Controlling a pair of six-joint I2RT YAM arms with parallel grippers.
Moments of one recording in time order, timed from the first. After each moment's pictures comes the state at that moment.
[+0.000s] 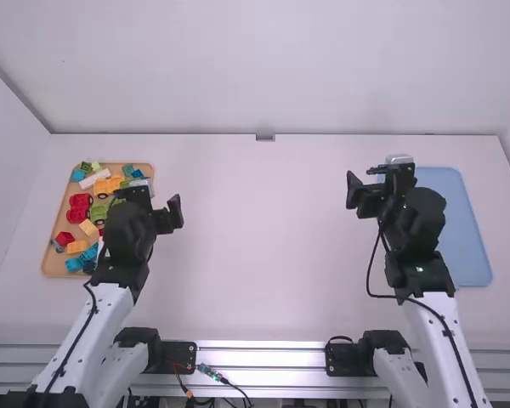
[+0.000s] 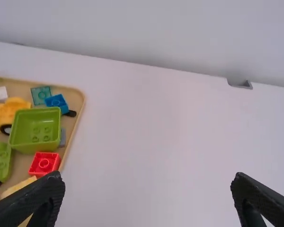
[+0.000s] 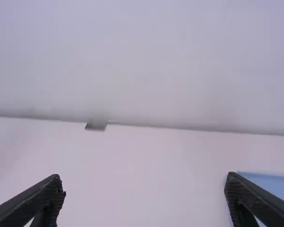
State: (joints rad) left arm 0.03 0.94 0.46 0.06 0.00 -0.16; right arm 0.05 0.89 0.72 -0.09 -0.15 -0.01
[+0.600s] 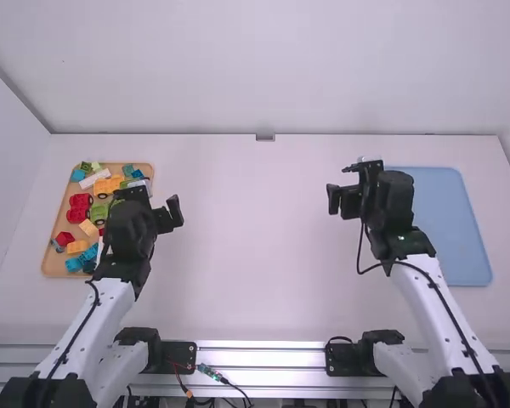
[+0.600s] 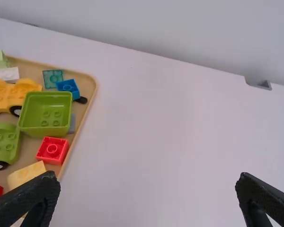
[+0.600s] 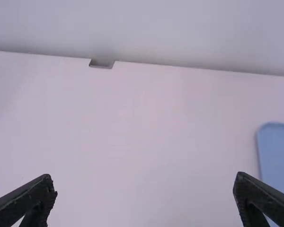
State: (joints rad) left arm 0.03 0.99 0.46 0.06 -0.06 -0.22; right arm 0.10 1.13 0.78 -0.21 -0.15 -0.03
